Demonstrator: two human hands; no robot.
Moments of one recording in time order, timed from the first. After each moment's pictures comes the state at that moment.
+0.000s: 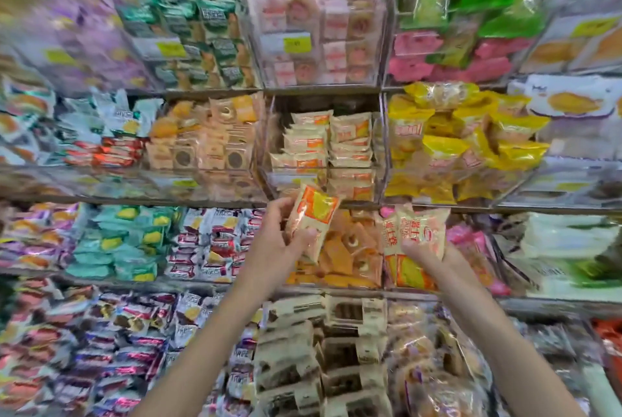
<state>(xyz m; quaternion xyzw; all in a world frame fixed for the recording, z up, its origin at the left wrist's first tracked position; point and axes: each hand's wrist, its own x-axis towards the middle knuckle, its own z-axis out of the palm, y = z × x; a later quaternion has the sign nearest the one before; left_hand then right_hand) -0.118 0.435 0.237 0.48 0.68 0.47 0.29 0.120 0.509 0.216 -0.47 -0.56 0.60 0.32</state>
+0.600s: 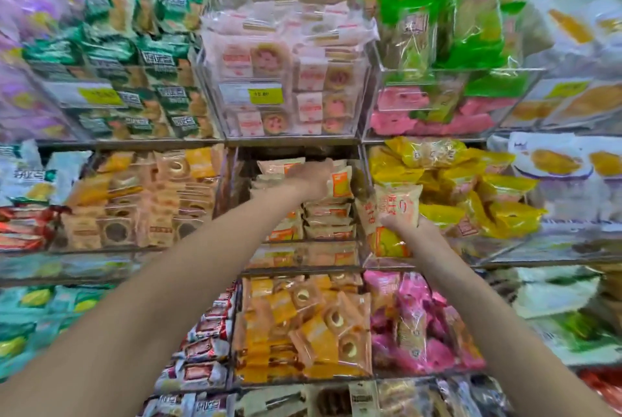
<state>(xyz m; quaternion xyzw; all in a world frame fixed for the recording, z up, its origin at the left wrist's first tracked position) -0.162 0.722 0.284 0.71 0.71 0.01 0.04 0.048 0.659 0.255 -0.51 -0.56 0.54 0.36</state>
